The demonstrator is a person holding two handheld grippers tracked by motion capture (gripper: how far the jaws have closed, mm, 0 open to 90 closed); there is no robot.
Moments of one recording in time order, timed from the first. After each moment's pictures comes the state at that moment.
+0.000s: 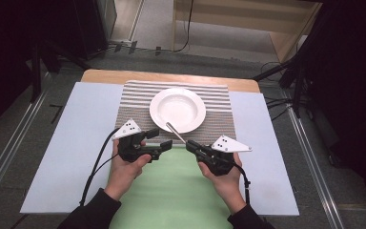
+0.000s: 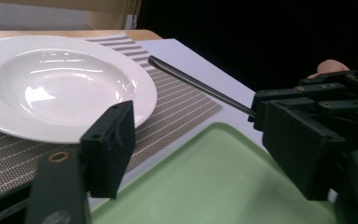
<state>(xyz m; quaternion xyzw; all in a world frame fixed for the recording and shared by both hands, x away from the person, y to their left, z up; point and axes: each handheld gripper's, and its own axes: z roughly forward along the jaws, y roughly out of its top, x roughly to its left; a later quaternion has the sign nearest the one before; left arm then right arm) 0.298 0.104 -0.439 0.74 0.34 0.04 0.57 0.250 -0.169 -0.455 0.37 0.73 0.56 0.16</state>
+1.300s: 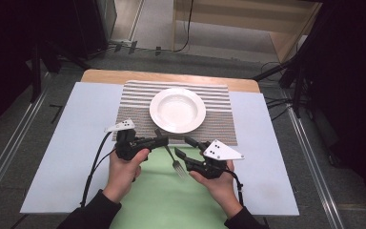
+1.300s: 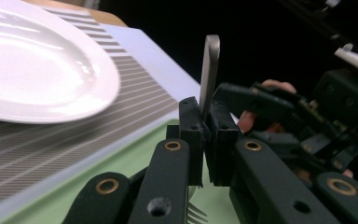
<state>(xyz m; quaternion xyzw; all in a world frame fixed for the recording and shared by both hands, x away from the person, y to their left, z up) 0.306 0.119 -0.442 0.72 0.35 -0.07 0.60 0.246 -0.152 -0.463 0.32 0.72 0.58 0.21</state>
